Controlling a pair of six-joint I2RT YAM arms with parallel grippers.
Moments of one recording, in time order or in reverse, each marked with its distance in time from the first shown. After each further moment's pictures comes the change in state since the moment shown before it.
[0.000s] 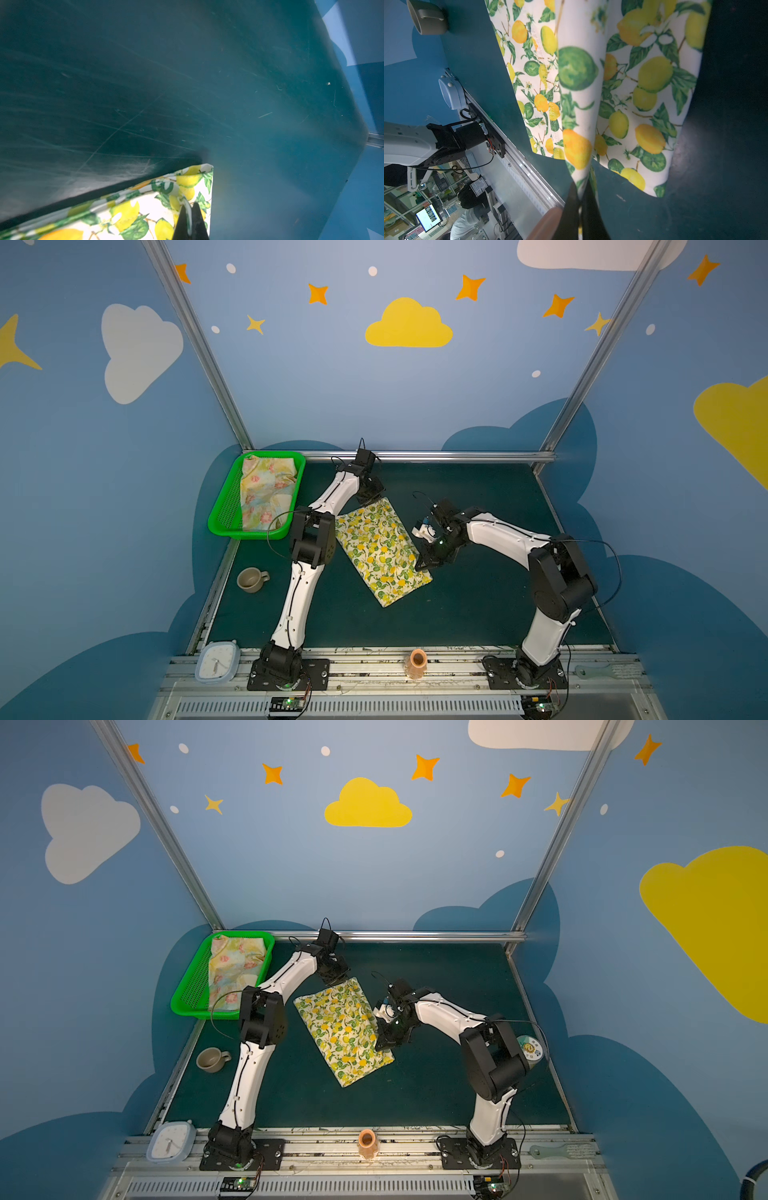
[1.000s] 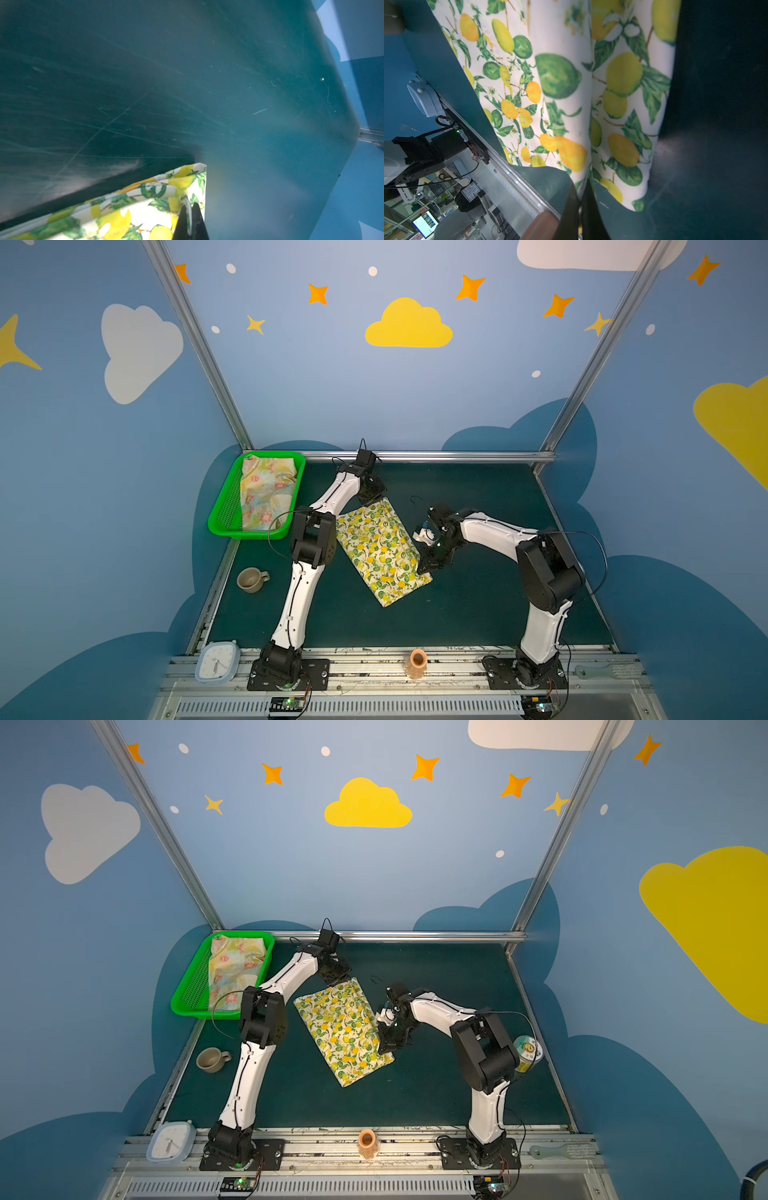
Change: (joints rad) left arm -0.005 0.013 0.001 0.024 0.031 -0.004; right arm -0.004 0.083 0.026 -0.029 0.058 0.000
